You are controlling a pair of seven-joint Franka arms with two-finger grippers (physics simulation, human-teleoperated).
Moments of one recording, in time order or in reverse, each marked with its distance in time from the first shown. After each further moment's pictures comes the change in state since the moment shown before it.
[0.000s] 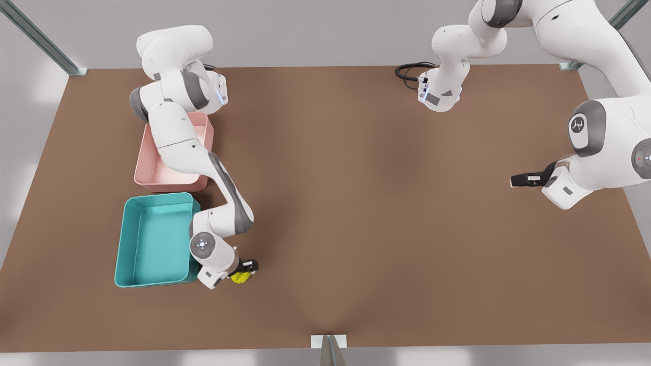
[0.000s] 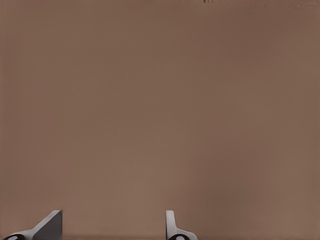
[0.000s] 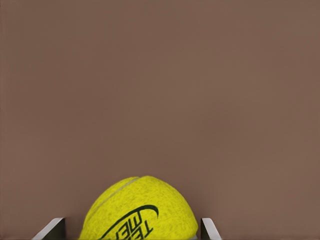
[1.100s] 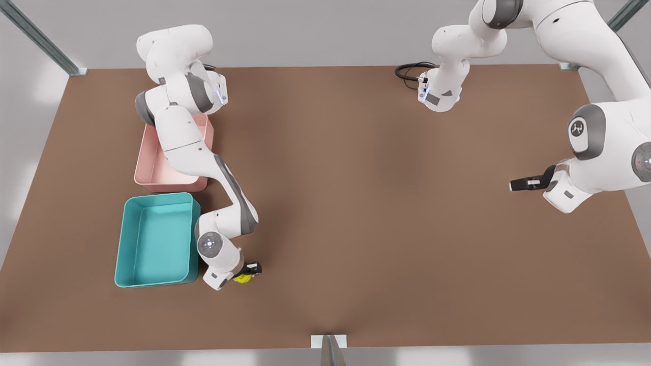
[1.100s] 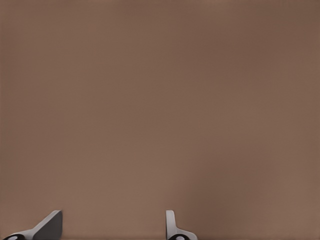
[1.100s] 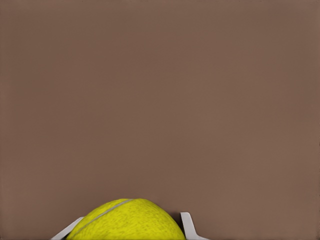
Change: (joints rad) left arm 0.008 0.009 0.000 -0.012 -0.016 0.027 -0.047; right arm 0.025 0.043 -0.016 0.045 -0.019 0.042 -0.011
